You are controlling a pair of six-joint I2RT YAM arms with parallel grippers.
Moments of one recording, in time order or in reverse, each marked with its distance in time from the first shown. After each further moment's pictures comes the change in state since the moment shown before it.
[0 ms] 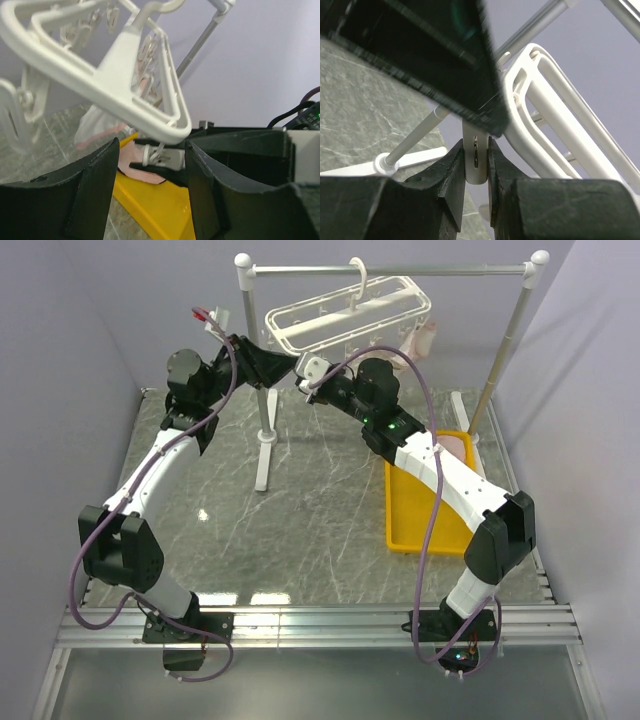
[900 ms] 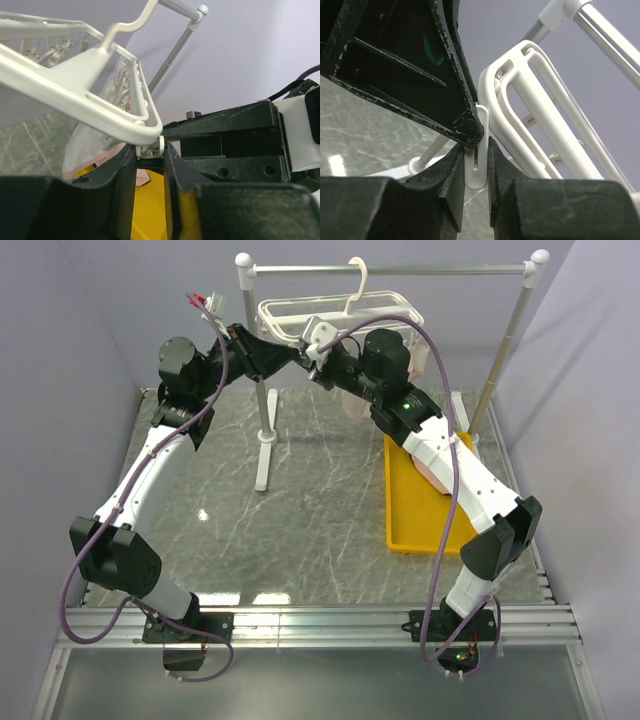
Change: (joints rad) left arm -0.023 -0.032 0.106 -0.146 0.019 -0.032; right arm -0.008 0.034 0.298 -0.327 -0.050 0.149
